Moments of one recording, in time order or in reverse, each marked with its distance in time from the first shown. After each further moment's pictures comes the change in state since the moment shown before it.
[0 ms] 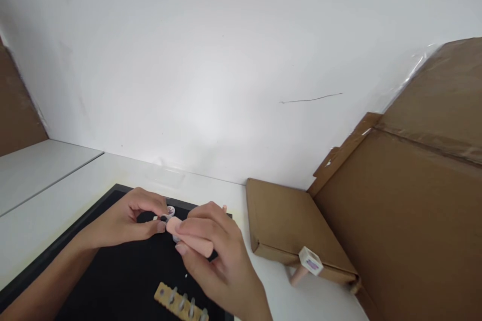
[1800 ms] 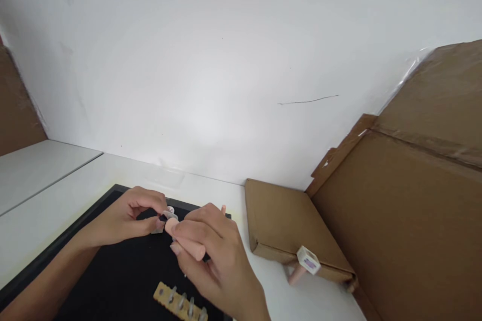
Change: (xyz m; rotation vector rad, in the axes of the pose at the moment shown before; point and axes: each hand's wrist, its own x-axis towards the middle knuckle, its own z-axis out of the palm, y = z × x) left_hand 0.001 0.002 0.000 -0.044 0.030 -0.026; right_hand 0.005 -0.006 0.001 -0.095 -0.043 -0.049
